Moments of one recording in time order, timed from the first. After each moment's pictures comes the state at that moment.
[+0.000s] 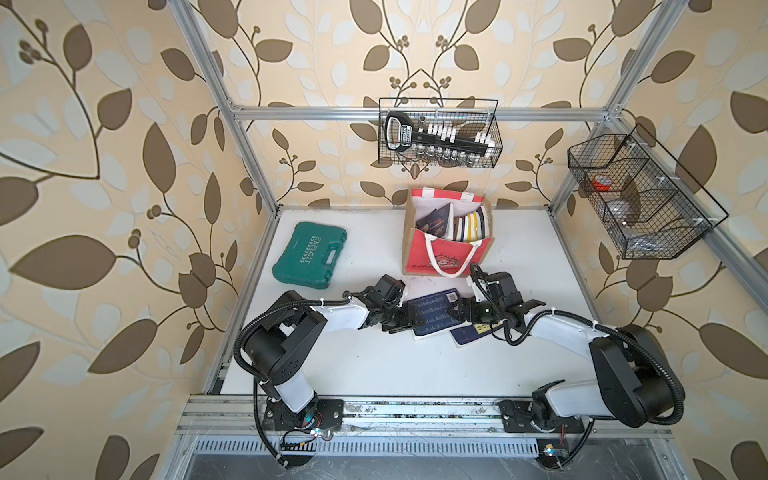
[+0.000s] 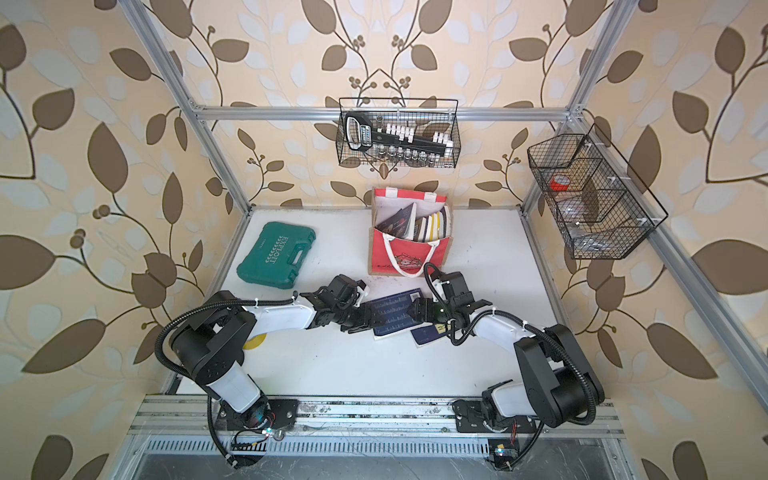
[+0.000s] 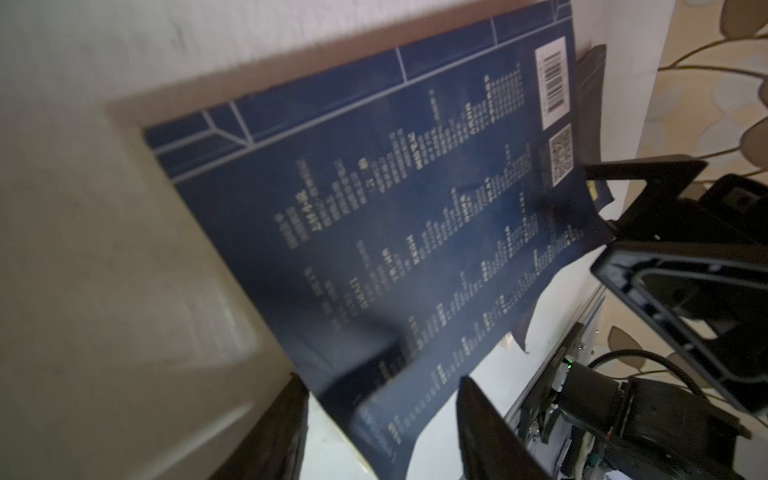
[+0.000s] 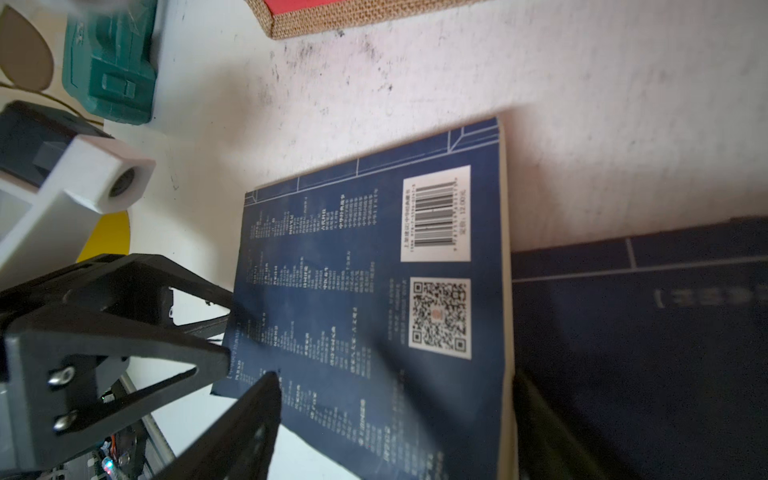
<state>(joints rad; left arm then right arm) -0.67 1.67 0.77 -0.05 0.49 -0.82 0.35 1.40 0.58 -0.11 -0.38 0.45</state>
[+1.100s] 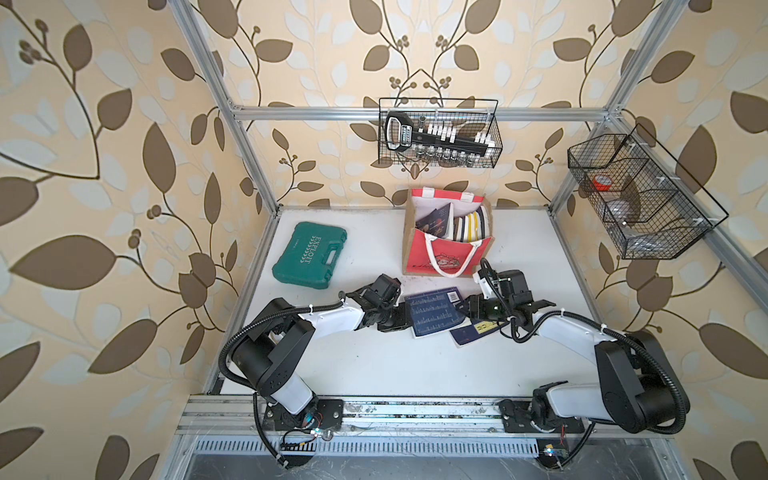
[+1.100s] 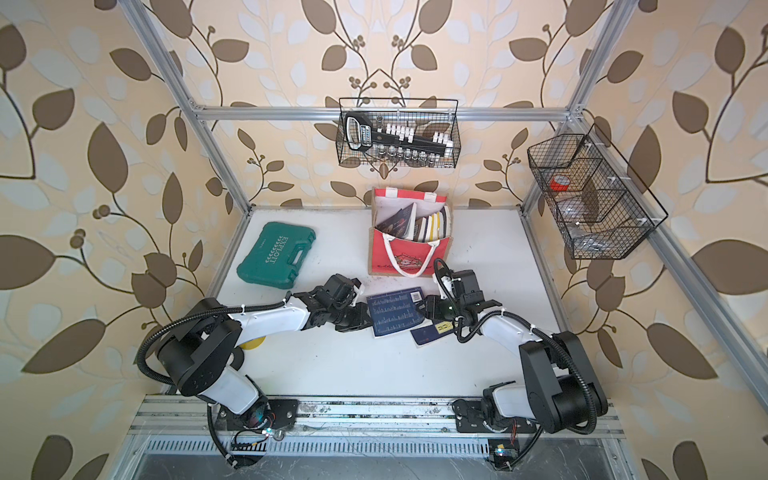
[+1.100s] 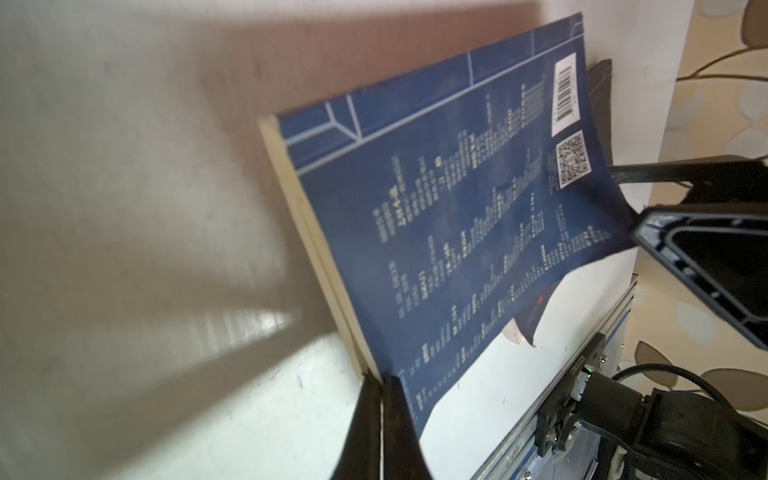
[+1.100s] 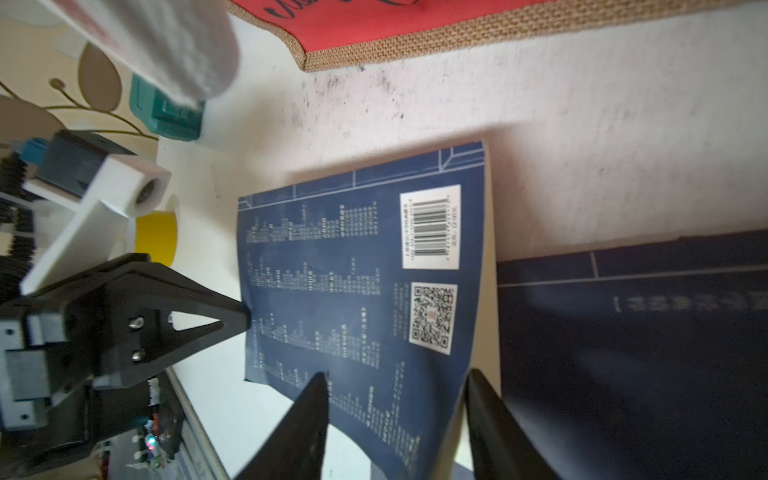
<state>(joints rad) -0.67 1.58 0.76 -0.15 0.41 -0.78 0.24 1.36 0.56 -0.10 -0.52 0.41</state>
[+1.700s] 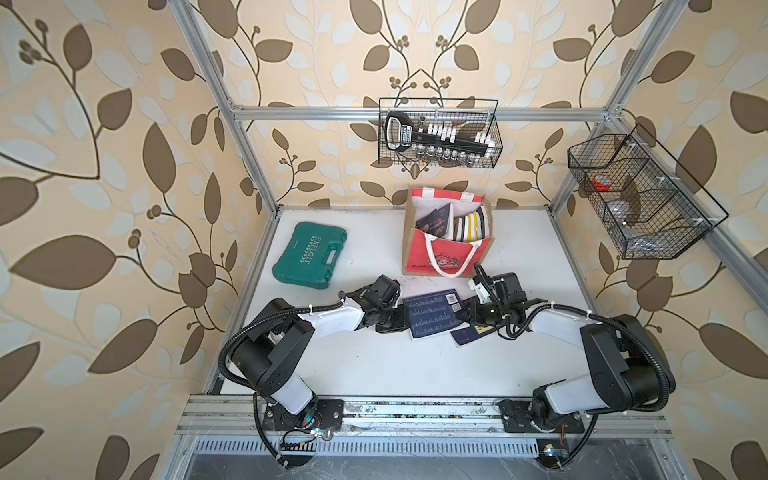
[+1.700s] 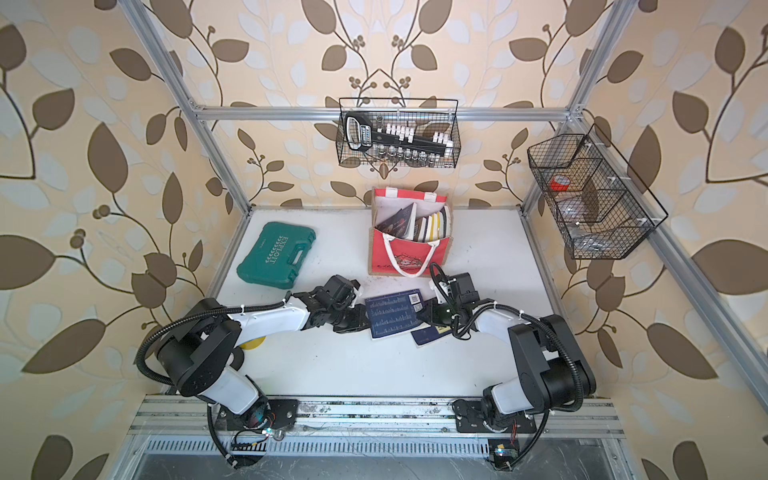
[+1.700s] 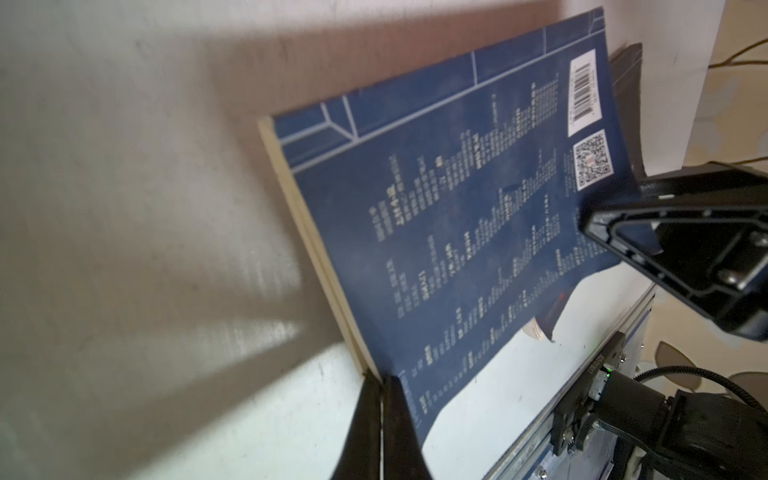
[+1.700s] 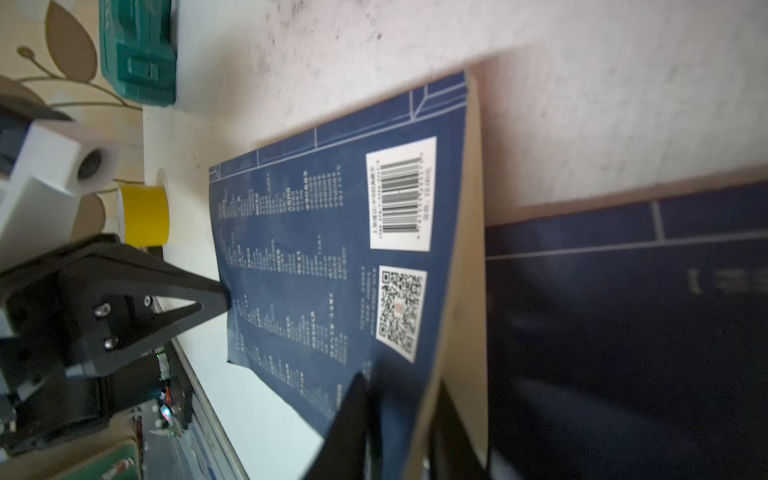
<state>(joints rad) -0.67 1.58 0.76 -0.18 0.39 -0.75 0.25 1.47 0.57 -0.12 -0.55 0.42</state>
